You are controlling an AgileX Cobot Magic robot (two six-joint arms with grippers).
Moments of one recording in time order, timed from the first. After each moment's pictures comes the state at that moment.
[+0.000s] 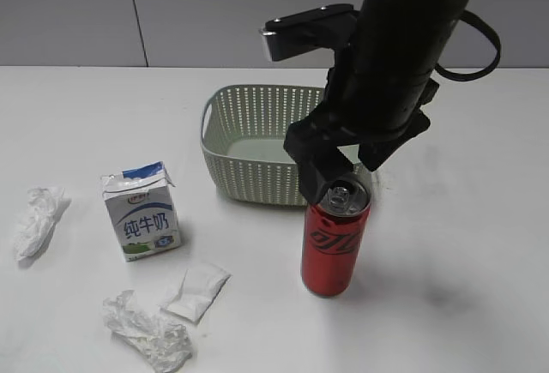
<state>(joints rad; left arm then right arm) -0.10 -0.01 -0.50 -0.03 1.03 -0.02 0.69 1.76 -1.40 0.06 1.13 0.06</state>
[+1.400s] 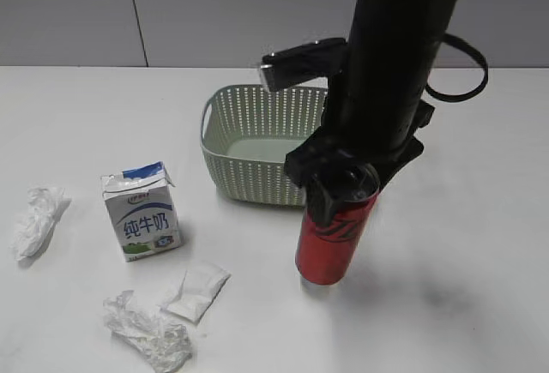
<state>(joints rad) -0.10 -0.01 -0.50 -0.03 1.03 -0.02 0.69 1.83 -1.40 0.09 1.19 0.04</state>
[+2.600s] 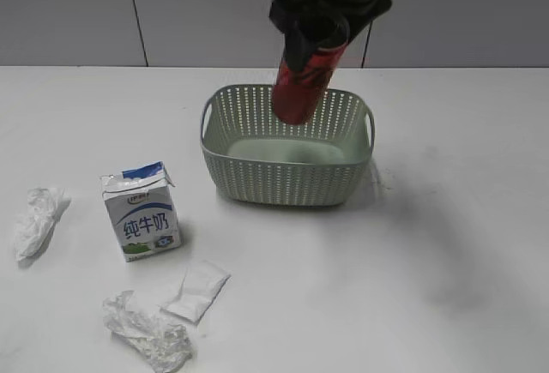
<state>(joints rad) -0.10 -0.01 -0.50 -0.03 1.03 -0.02 0.58 2.02 -1.94 -0.01 1.21 -0.08</state>
